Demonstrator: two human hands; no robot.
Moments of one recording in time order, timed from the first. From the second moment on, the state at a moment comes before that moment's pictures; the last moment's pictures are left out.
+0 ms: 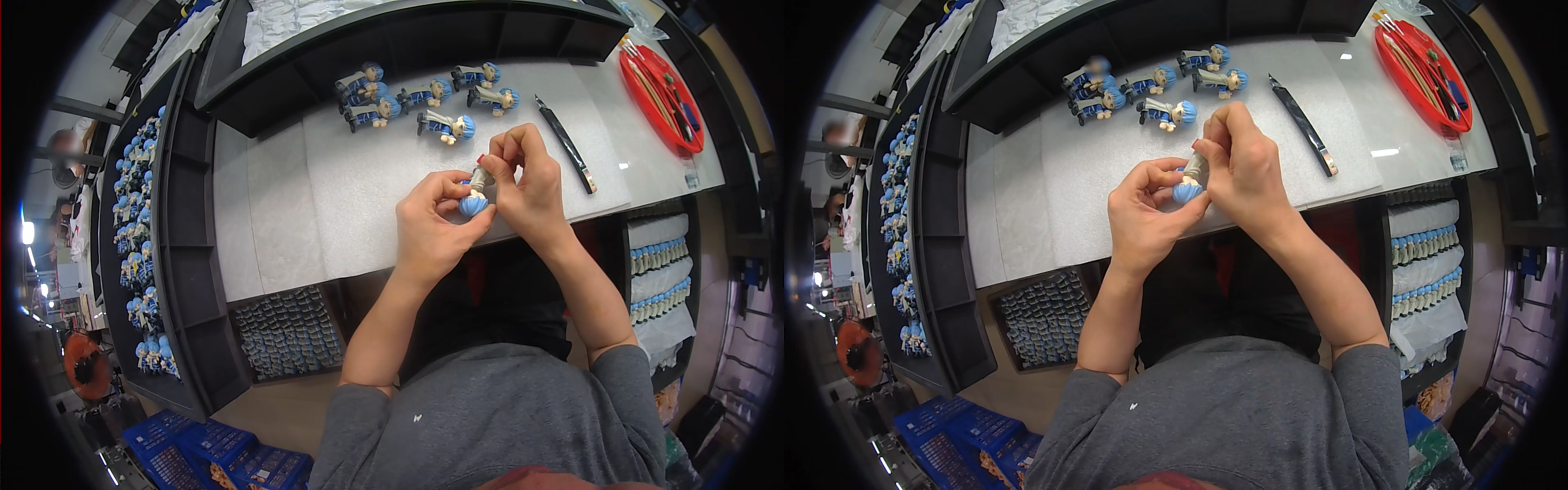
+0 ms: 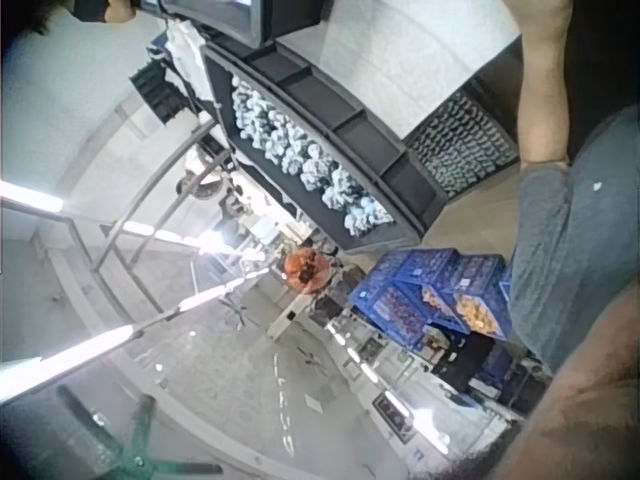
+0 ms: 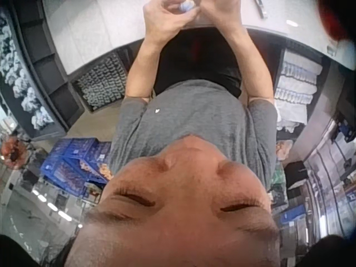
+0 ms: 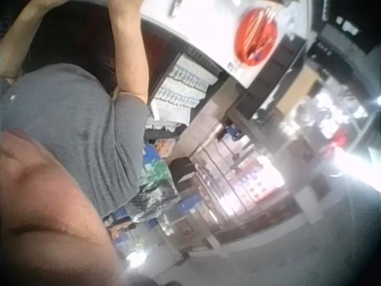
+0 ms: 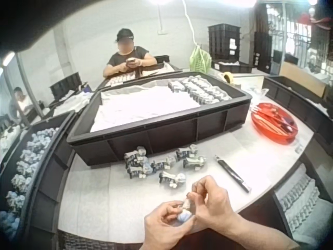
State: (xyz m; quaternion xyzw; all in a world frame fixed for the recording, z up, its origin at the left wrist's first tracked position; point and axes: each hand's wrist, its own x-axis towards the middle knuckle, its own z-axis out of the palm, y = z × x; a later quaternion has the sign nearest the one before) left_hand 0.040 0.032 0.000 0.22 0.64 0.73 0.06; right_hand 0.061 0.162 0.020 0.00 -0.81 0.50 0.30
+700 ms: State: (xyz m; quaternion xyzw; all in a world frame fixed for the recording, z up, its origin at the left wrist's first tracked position) left_hand 0.033 0.029 0.001 0.24 0.63 0.74 0.08; right_hand 0.037 0.283 0.029 -0.14 -0.86 0.37 0.33
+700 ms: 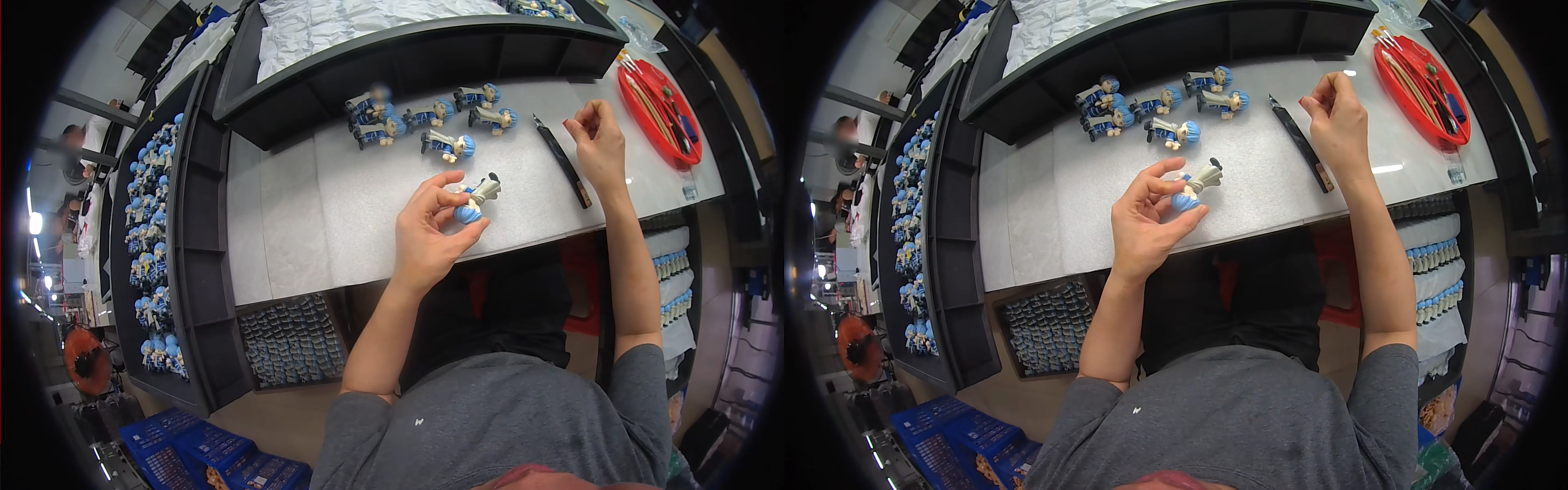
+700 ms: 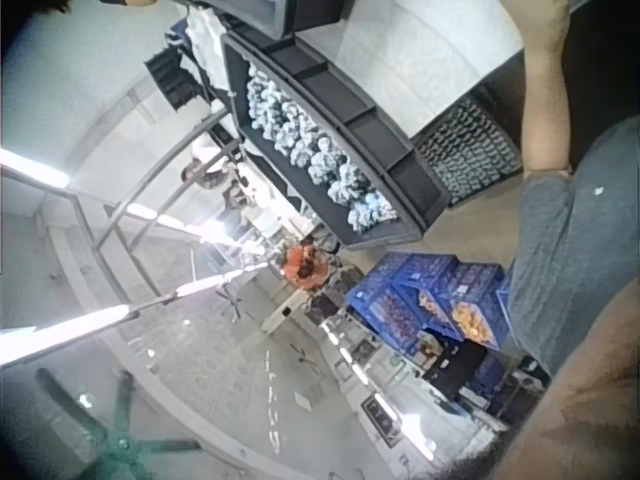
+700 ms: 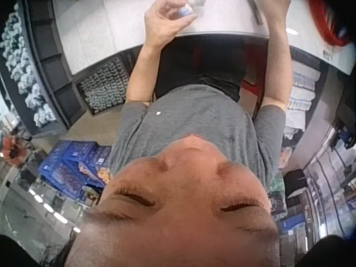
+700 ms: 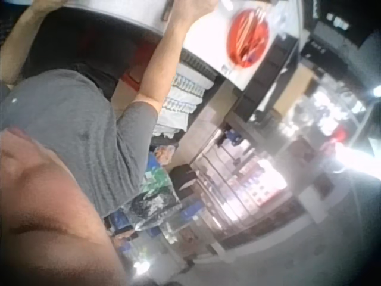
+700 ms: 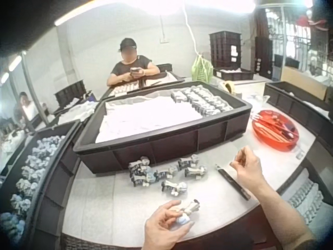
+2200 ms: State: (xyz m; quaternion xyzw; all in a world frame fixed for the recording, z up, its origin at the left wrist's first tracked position) left_hand 0.038 0.032 -0.002 0.20 0.66 0.72 0.04; right_hand 0.063 0.167 0.017 0.03 -0.84 0.45 0.31
